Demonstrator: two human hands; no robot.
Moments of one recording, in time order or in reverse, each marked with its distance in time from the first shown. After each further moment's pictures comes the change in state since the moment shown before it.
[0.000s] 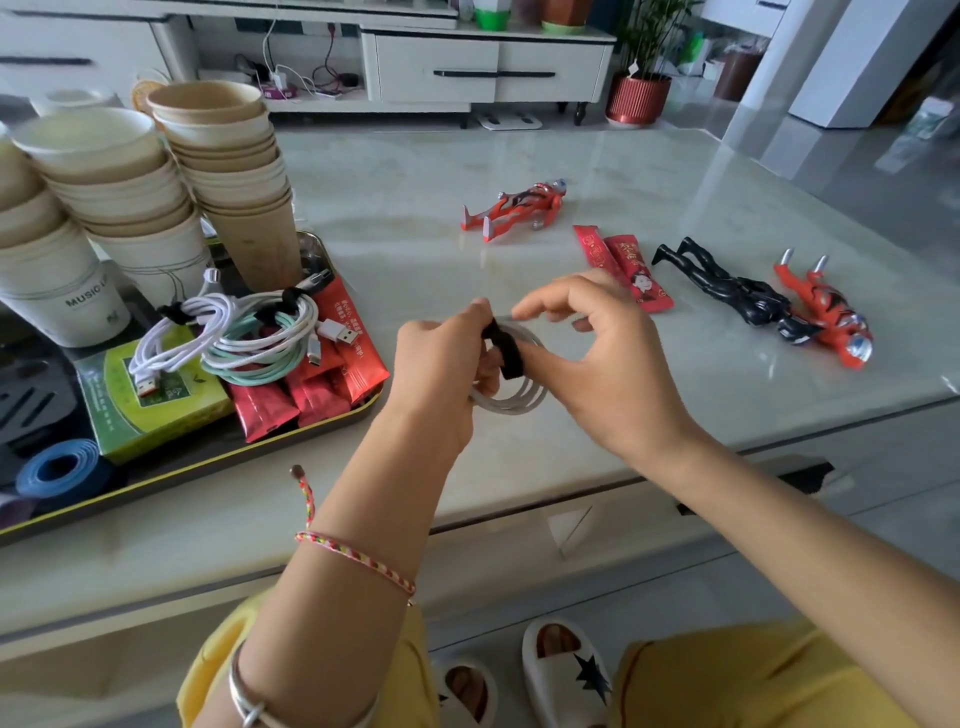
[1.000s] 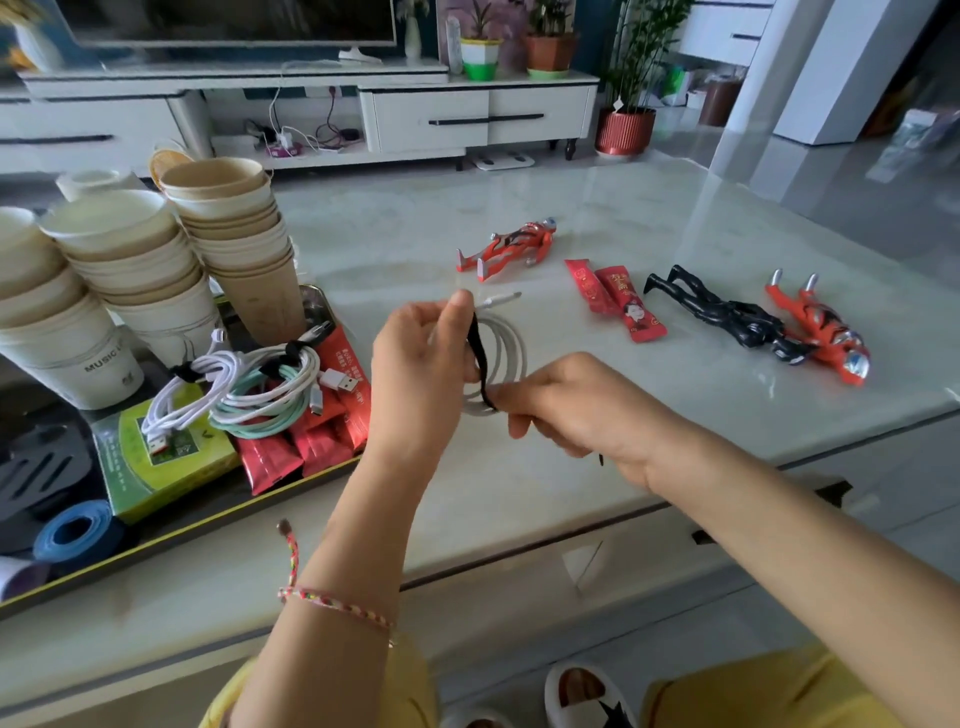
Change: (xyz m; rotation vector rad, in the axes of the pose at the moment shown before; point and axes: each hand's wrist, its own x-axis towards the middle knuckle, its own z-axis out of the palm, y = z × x) left_hand 0.004 0.008 -0.011 0.381 -0.011 0.602; right_hand 0.011 -0.003 -0.002 0.117 -0.408 0.533
